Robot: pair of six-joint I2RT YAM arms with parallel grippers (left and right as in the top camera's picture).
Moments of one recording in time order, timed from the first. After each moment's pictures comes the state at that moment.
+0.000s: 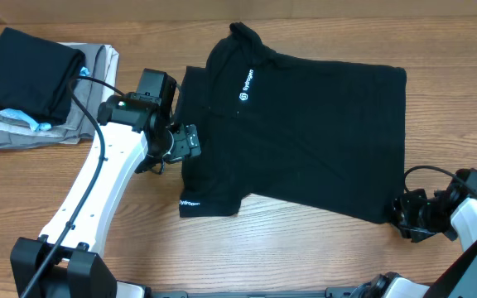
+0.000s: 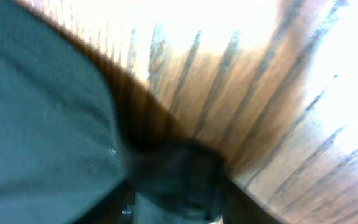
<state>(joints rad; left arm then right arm) -0.22 1.59 1.34 -1.16 0.05 -0.50 -0.63 1.44 0.62 -0.72 -0.34 0.58</state>
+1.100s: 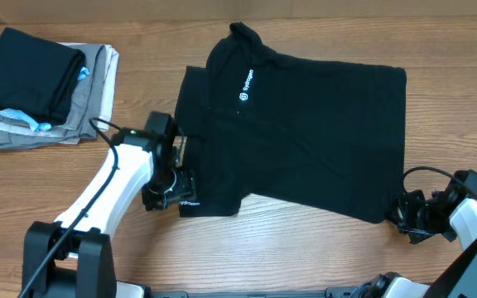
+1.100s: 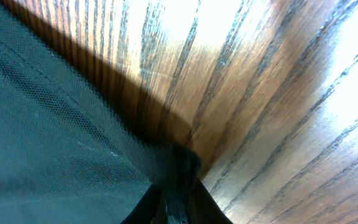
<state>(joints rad) -0.21 1.59 0.98 -1.04 0.21 -0.43 -0.63 1.45 0.61 -0.72 -0.35 0.57</state>
